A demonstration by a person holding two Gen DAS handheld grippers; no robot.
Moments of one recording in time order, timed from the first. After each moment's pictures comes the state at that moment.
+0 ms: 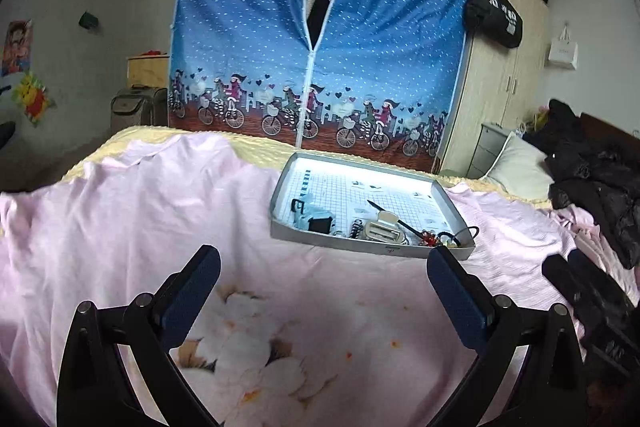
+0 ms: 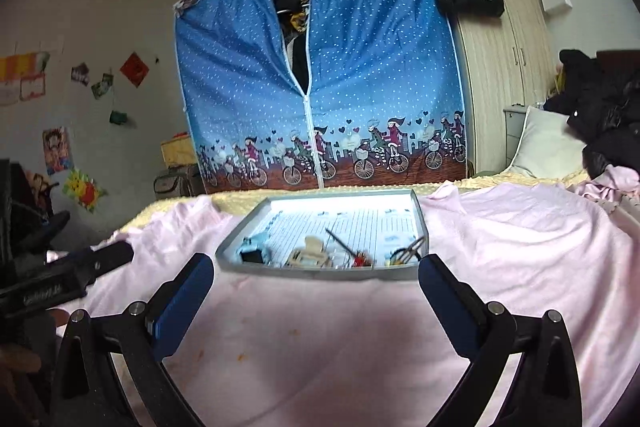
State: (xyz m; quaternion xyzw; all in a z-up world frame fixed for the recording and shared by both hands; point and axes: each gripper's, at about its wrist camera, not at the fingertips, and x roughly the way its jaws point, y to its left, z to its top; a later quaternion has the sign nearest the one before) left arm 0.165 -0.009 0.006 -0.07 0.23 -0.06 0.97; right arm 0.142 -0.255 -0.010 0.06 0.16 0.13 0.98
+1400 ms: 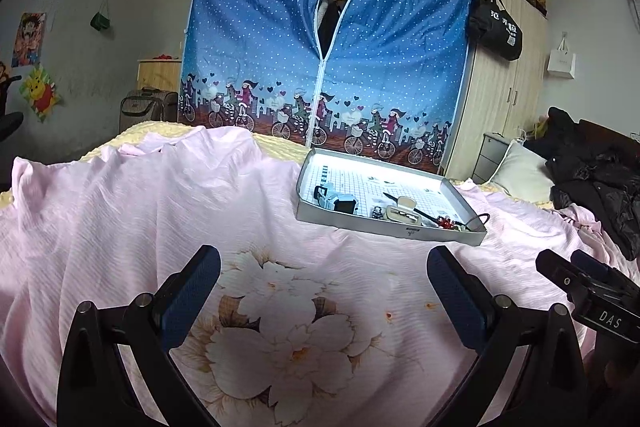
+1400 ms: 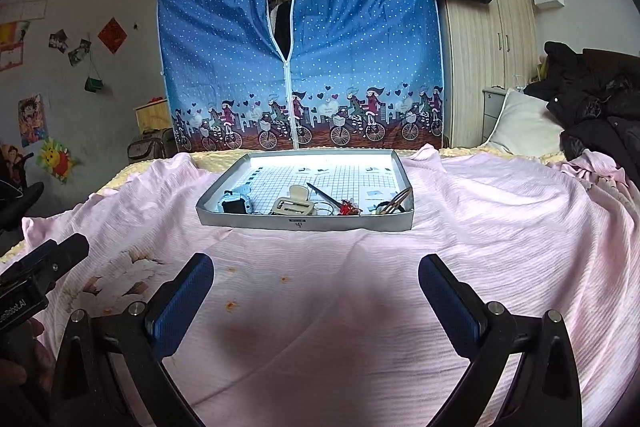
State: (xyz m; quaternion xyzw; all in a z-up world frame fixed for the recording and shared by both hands) left arm 0.130 0.024 -0.036 -0.07 0.20 -0.06 0.98; right arm 0.131 -0.233 -0.043 0.03 0.22 0.08 0.97
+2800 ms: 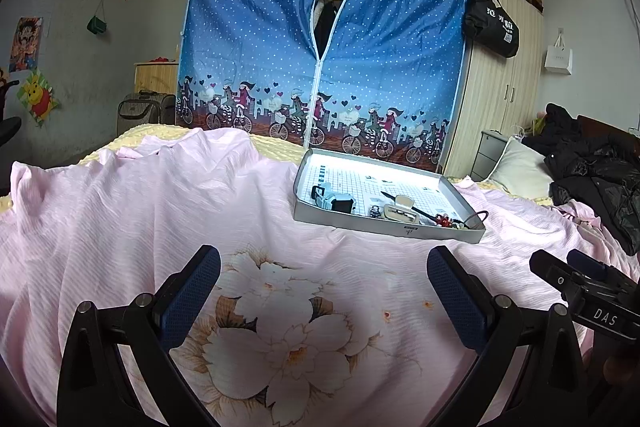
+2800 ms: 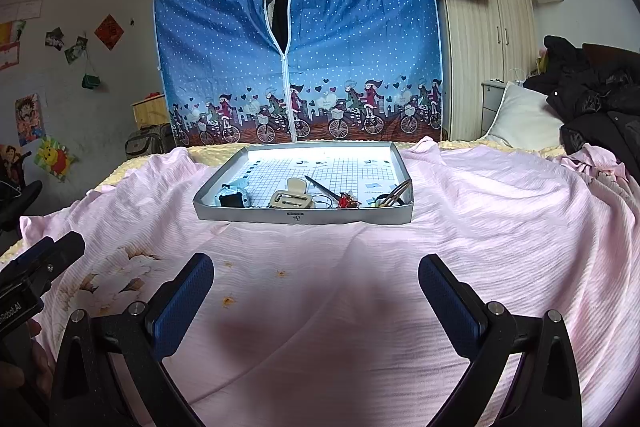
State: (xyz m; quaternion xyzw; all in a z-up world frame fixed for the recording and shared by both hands) left arm 0.129 0.021 -0.038 -0.07 0.20 -0.06 0.98; right arm 0.132 -0.233 -0.051 0.03 0.23 0.07 0.97
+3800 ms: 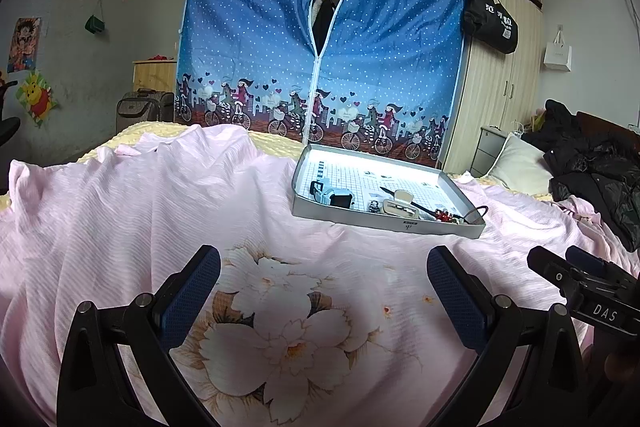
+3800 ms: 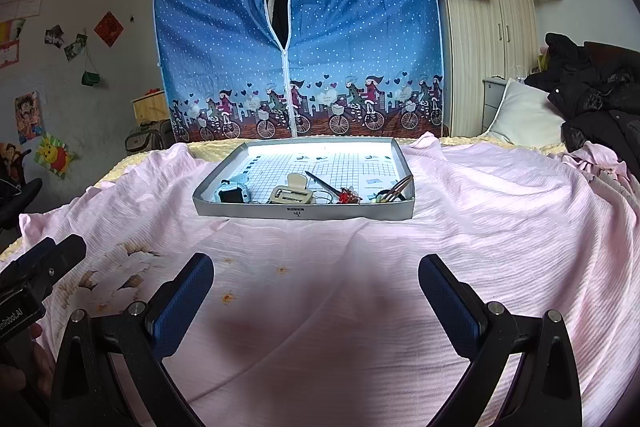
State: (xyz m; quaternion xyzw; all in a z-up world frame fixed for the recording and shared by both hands) left arm 0.130 0.020 -0.043 -0.06 0.20 -0.06 0.98; right arm 0.133 -0.234 -0.054 0.03 0.23 0.08 0.97
